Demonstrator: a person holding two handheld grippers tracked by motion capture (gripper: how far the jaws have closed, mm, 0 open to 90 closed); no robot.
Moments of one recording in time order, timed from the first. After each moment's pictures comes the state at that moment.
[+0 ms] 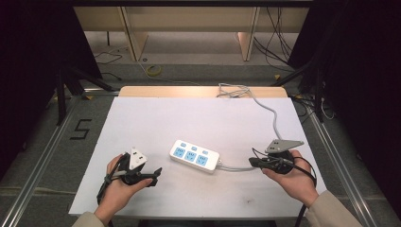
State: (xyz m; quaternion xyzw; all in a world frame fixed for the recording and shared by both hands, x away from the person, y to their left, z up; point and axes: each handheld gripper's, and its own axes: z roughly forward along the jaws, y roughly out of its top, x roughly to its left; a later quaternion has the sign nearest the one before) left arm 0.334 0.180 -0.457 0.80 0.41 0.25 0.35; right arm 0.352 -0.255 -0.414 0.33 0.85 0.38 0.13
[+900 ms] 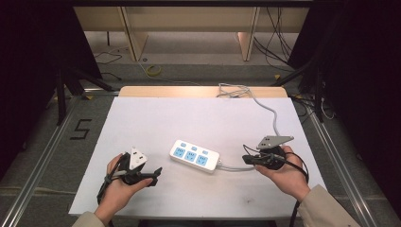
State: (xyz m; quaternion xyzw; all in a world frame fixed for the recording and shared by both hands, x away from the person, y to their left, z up) left arm 0.334 0.180 -0.456 0.80 0.41 0.25 0.35; right arm 0.363 -0.236 -0.411 0.32 0.86 0.37 0.12
